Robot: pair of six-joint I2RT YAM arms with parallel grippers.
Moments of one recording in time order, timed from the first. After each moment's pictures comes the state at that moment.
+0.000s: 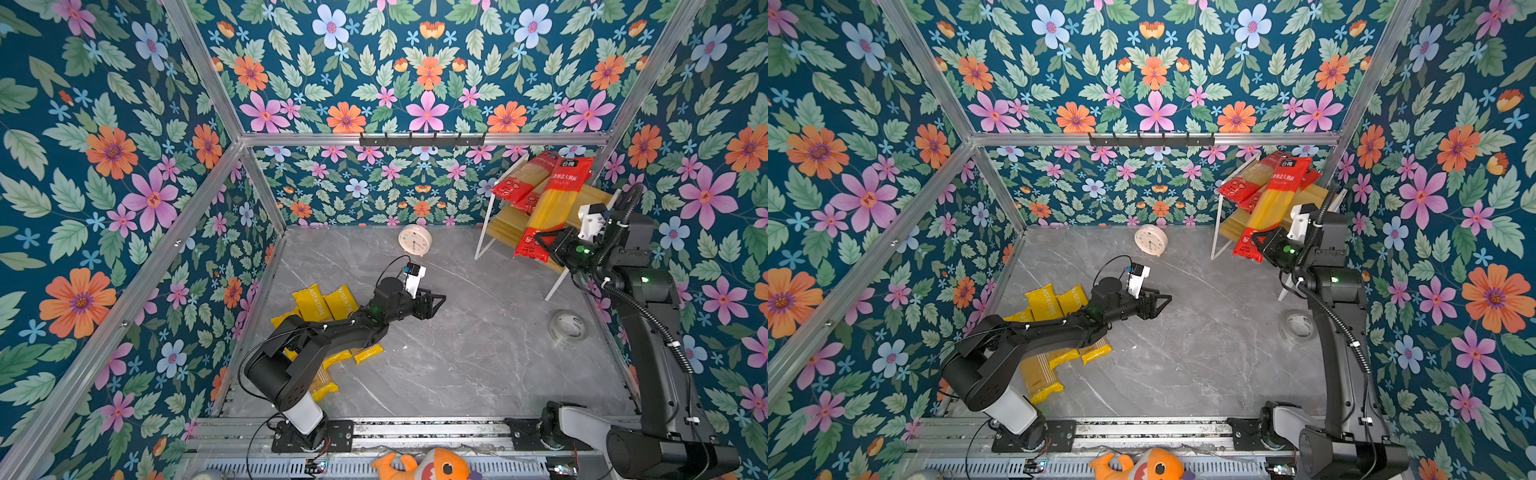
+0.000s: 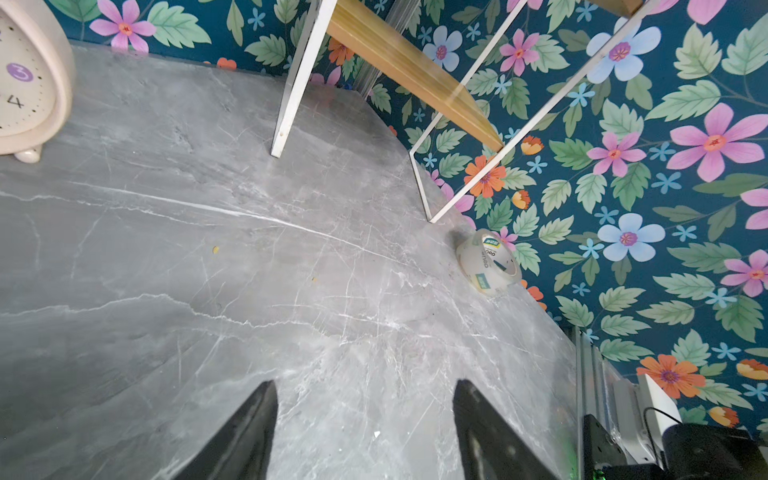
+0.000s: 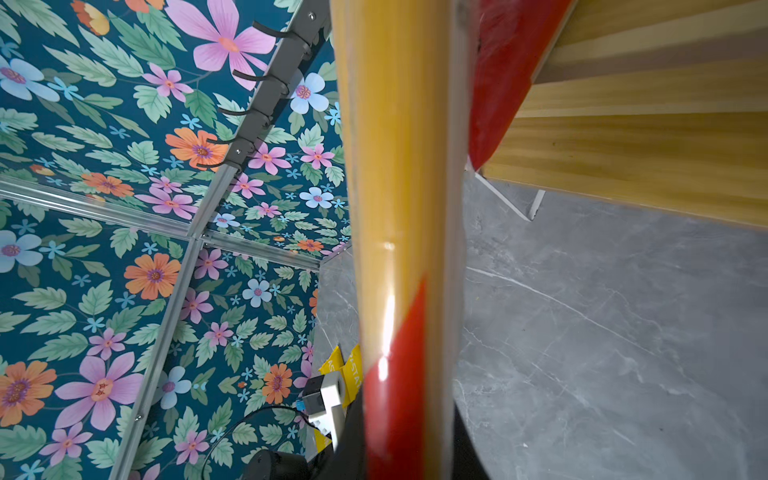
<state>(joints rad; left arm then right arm) -0.71 1.64 0.77 0.59 0.36 -0.47 -0.13 1.18 1.50 -0.78 -0.50 0.70</state>
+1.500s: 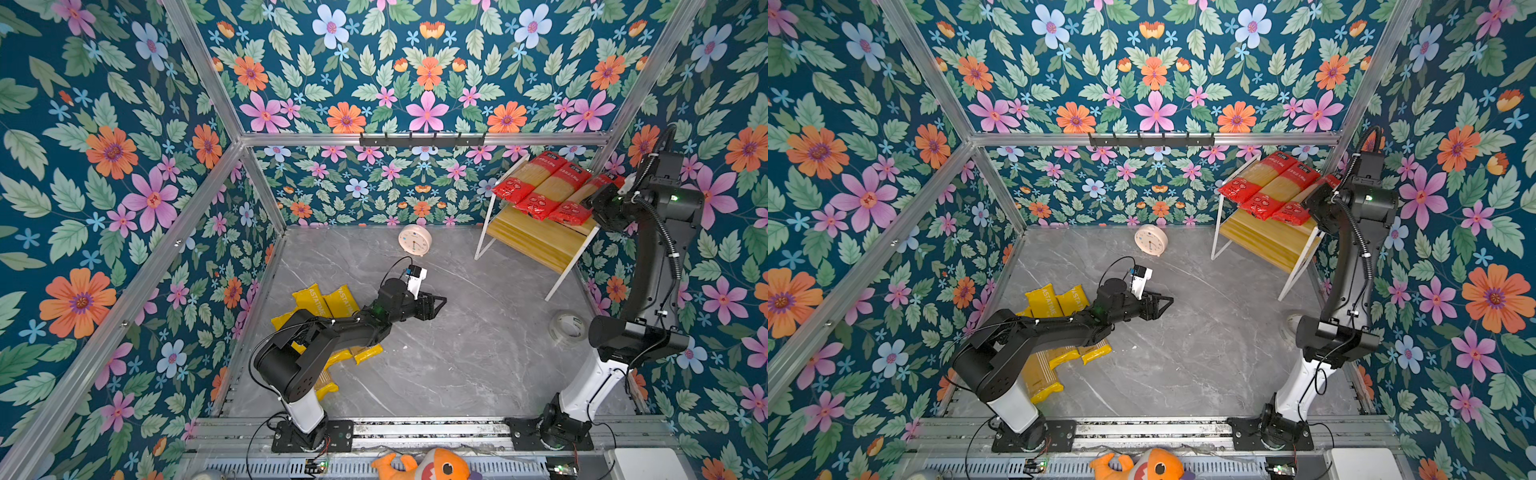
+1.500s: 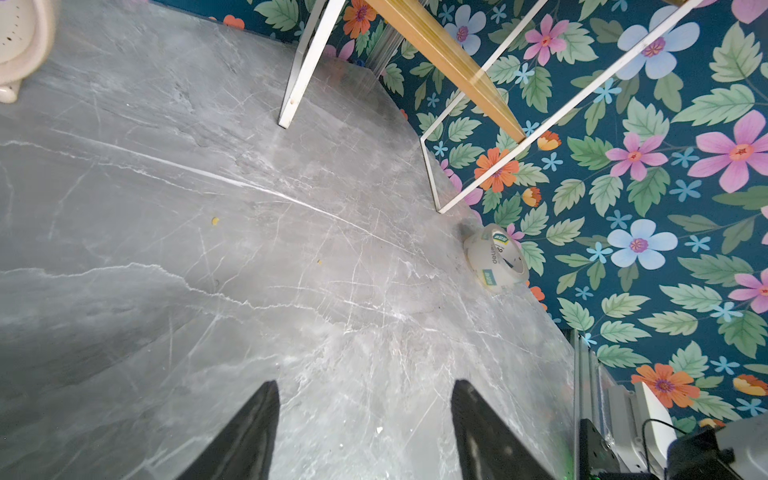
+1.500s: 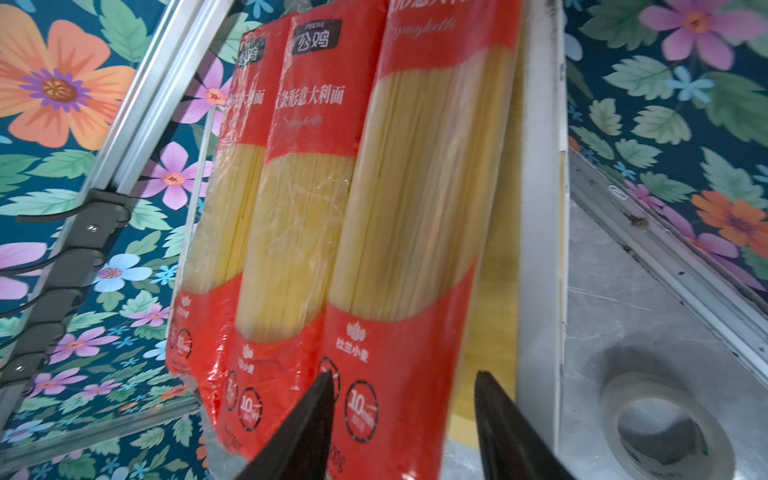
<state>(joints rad) -0.72 1.70 0.78 0.59 0.36 -0.52 -0.32 1.88 2.52 -1.37 -0.20 0.56</state>
